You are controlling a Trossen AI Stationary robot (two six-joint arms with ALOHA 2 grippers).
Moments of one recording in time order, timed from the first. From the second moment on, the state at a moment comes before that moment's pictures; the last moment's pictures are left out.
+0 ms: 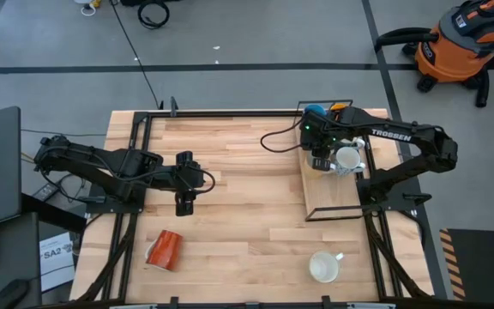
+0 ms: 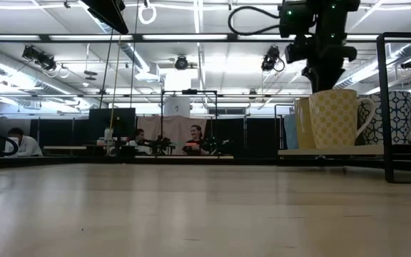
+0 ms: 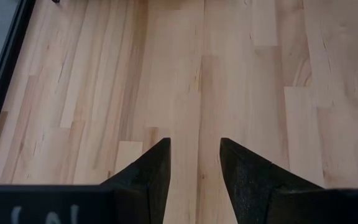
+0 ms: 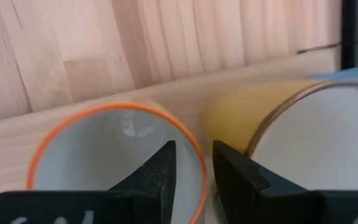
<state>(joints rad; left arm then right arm) -0.23 1.20 1.18 -0.89 -0.29 -0.17 -0.42 1.32 1.13 -1.14 0.08 -0.27</state>
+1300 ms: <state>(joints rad) -0.23 1.20 1.18 -0.89 -0.29 -0.25 0.46 1.32 1.34 -0.86 -0.11 0.50</state>
